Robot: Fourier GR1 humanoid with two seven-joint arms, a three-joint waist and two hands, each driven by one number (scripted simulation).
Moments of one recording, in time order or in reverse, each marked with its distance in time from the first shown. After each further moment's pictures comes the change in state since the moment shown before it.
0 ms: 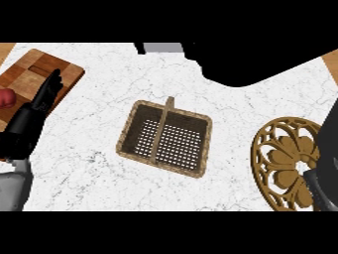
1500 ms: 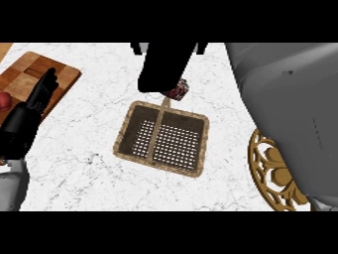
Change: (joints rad) left arm 0.001 0.001 0.019 -0.019 -0.001 -0.001 0.024; right arm -0.038 0.038 0.147 0.288 -0.092 0.116 0.022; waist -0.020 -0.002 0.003
